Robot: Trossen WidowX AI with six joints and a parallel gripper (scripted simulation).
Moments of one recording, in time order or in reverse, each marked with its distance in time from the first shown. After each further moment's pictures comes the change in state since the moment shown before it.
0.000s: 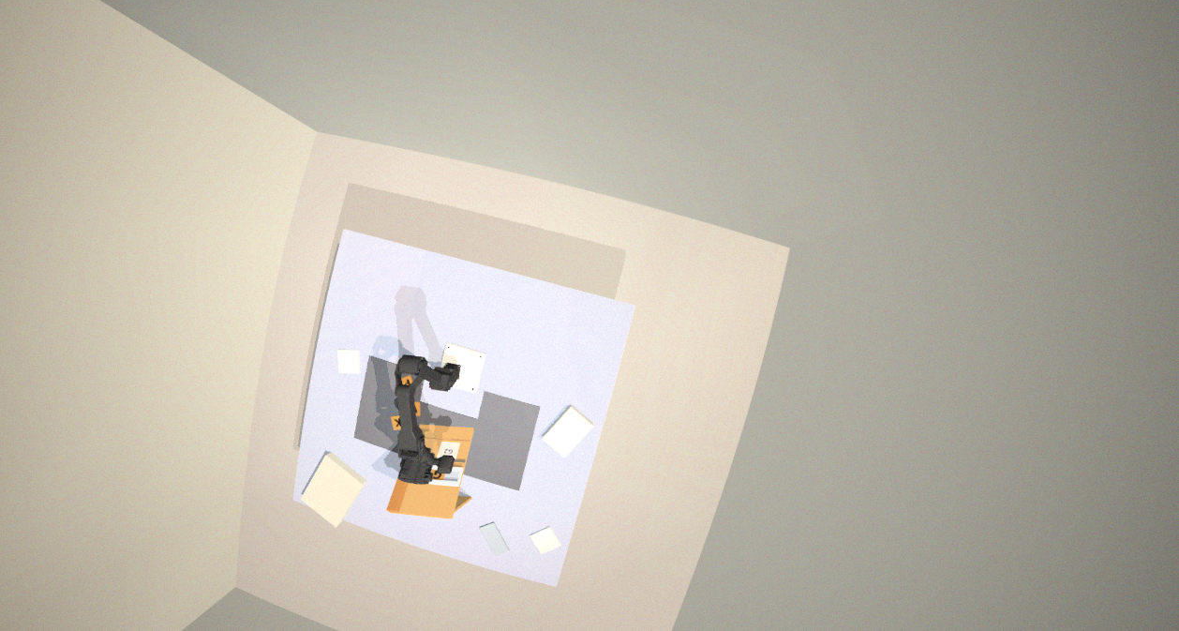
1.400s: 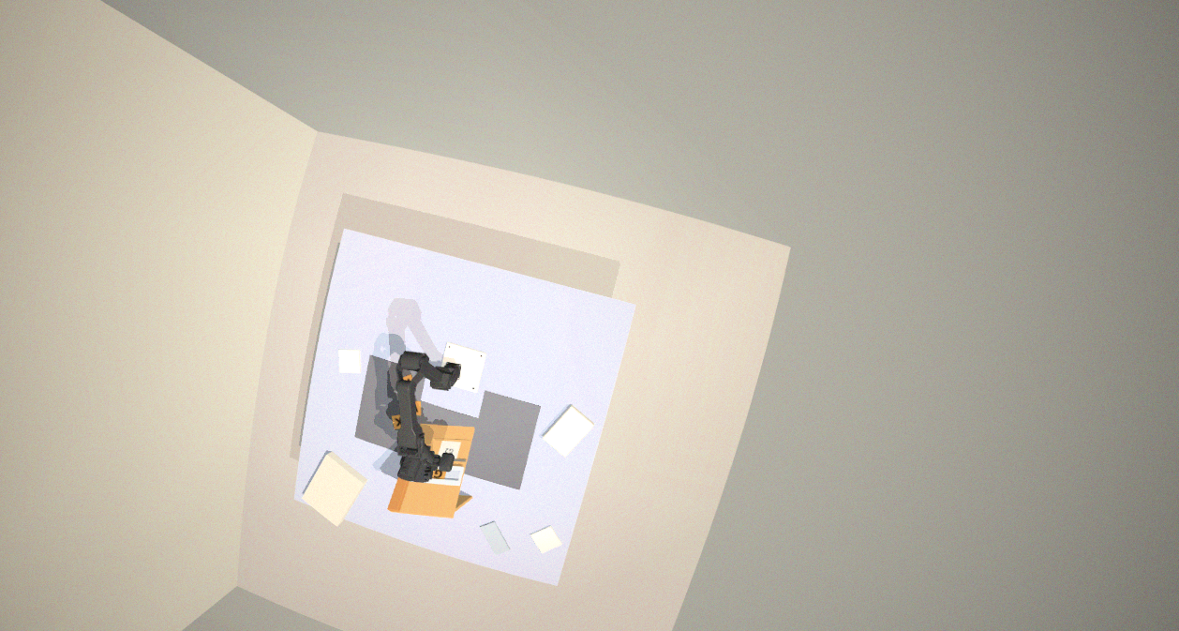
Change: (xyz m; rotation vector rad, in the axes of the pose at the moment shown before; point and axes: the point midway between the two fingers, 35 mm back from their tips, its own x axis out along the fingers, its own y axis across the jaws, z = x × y) arm -0.013 0.002 0.000 -0.003 0.002 0.004
